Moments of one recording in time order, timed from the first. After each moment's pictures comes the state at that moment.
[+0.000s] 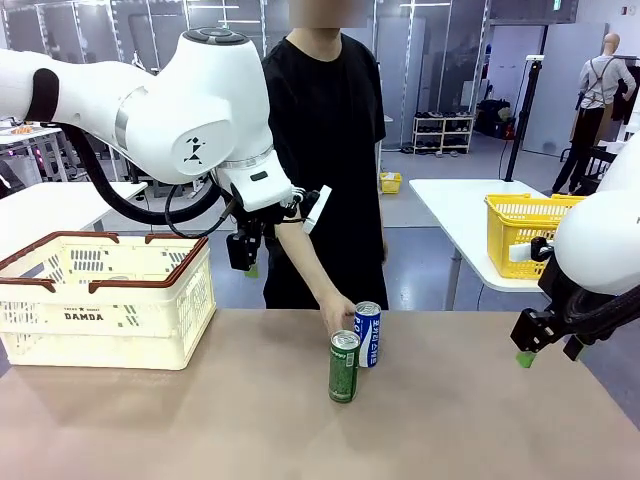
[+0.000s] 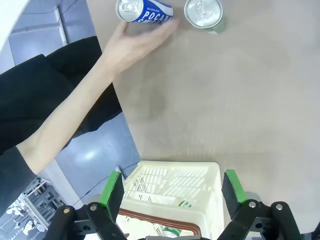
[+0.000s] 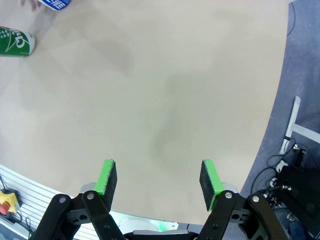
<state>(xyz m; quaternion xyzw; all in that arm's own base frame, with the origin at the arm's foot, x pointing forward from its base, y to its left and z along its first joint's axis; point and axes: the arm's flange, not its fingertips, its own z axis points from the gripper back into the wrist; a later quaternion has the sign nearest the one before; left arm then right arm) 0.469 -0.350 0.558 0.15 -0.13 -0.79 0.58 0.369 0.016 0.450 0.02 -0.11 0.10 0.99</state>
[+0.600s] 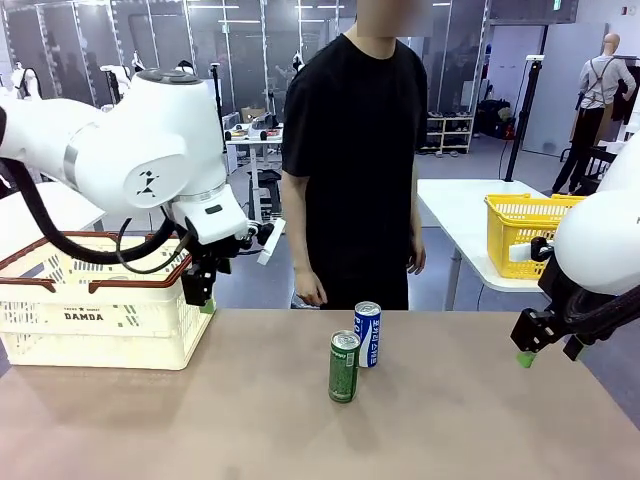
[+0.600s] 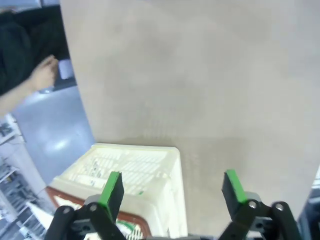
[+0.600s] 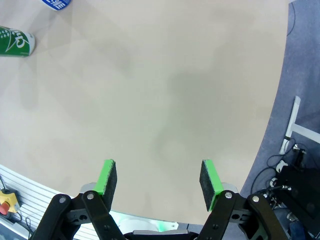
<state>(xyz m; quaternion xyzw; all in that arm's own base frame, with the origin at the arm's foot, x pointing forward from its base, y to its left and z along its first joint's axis) 0.452 -0.282 0.511 0.12 -0.09 -0.76 0.64 0.369 0.016 0.450 0.02 -0.11 0.10 0.99</state>
